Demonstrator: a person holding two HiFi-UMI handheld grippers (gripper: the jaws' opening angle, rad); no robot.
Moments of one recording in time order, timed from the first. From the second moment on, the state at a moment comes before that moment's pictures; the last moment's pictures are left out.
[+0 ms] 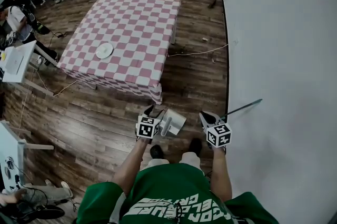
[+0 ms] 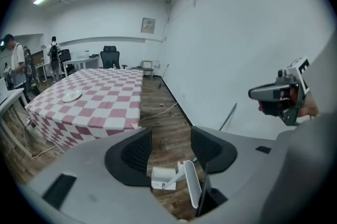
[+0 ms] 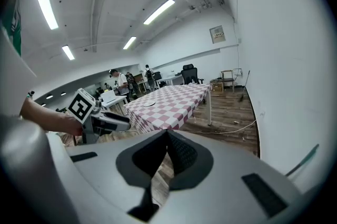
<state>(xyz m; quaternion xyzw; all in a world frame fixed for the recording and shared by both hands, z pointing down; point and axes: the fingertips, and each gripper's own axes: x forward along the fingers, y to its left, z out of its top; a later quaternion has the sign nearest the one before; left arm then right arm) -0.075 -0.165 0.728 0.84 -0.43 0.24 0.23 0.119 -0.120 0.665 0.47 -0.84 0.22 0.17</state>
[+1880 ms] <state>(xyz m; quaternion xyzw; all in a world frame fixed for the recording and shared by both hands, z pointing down) -0.157 -0.129 0.628 0.89 -0.39 0.10 0.22 -0.002 -0.071 0.639 0.48 -0.85 0.17 0.16</state>
